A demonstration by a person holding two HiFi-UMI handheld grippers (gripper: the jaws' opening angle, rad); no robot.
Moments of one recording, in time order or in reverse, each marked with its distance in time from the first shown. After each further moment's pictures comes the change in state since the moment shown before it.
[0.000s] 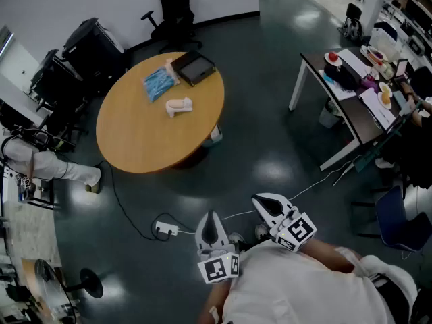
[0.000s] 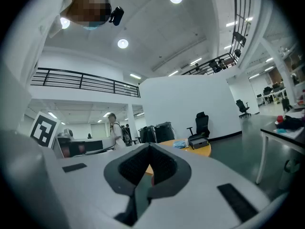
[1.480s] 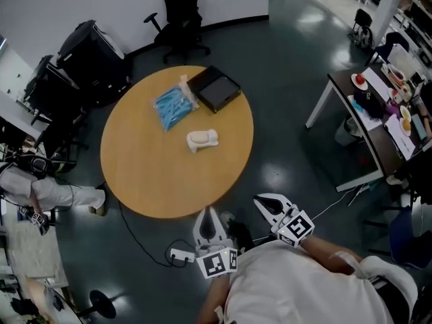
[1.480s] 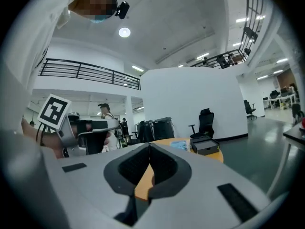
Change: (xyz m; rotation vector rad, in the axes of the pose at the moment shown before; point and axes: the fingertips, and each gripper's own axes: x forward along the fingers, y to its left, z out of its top) left arm 0.241 0.169 0.021 0.010 -0.023 0.004; right arm 0.260 -0.100 -0.023 -0.053 0.065 0.026
